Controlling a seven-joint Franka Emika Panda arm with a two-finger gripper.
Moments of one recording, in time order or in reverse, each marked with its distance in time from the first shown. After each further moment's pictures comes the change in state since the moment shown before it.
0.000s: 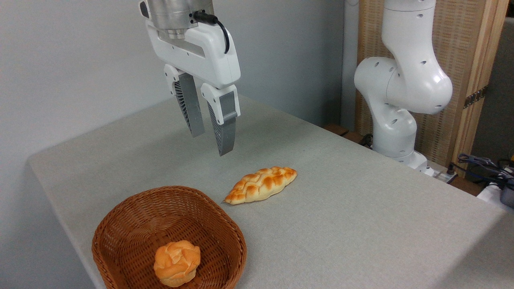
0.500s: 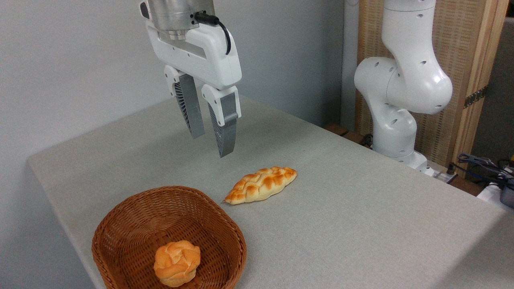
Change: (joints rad) arm 0.000 0.003 0.006 -0.003 0.000 0.020 0.000
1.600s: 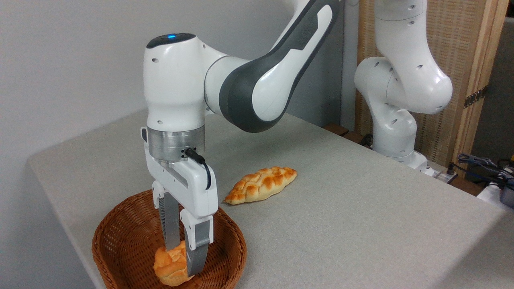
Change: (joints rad) arm 0.000 0.176 0.014 -0.314 0.126 0.728 0.000
